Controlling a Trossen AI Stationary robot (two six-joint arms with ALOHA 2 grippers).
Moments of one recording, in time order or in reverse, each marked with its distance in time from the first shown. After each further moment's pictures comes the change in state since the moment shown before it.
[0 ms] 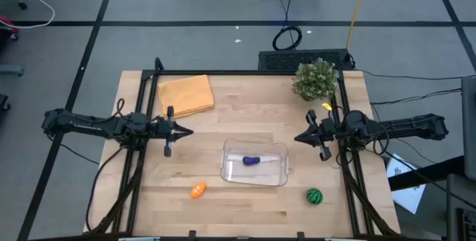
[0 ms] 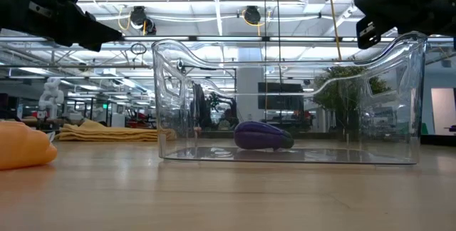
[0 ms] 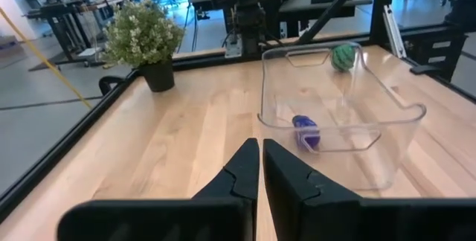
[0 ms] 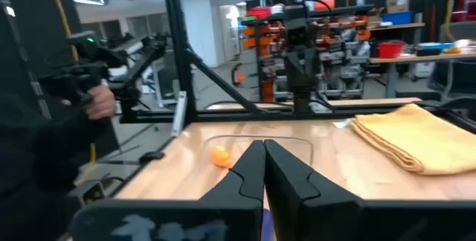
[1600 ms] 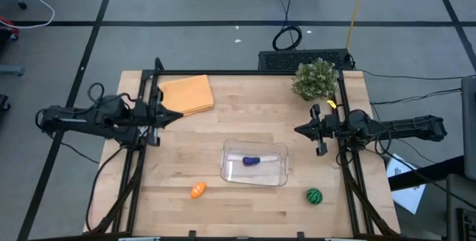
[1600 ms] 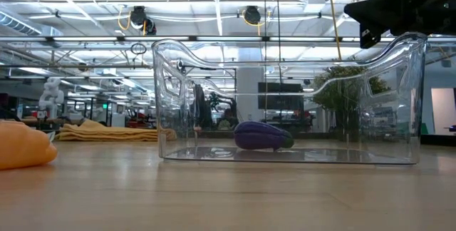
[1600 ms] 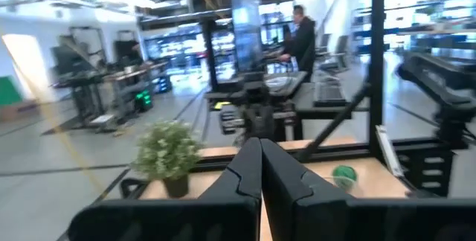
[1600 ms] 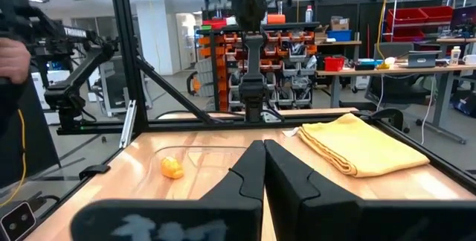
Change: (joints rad) left arm 0.005 0.068 0.419 -0.067 0.008 0.003; right arm -0.003 -0.051 0.000 -0.030 0.174 -0.064
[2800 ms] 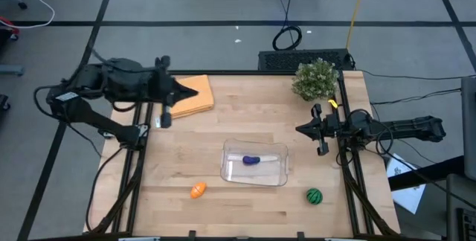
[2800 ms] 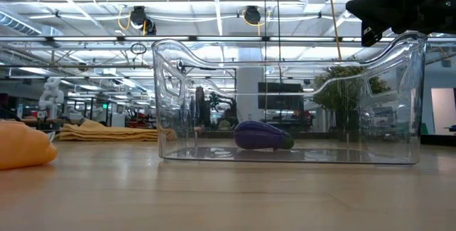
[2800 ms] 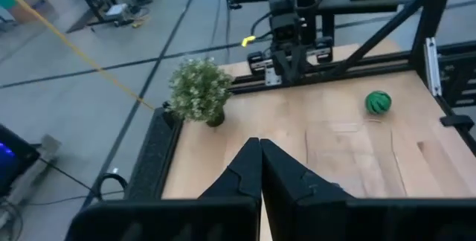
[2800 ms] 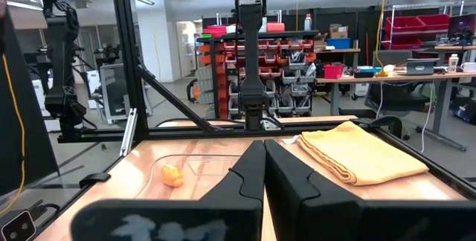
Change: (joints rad) left arm -0.011 0.761 1.240 -0.995 -0.159 0.026; right arm 0.000 -0.034 0.000 -0.011 0.004 0.000
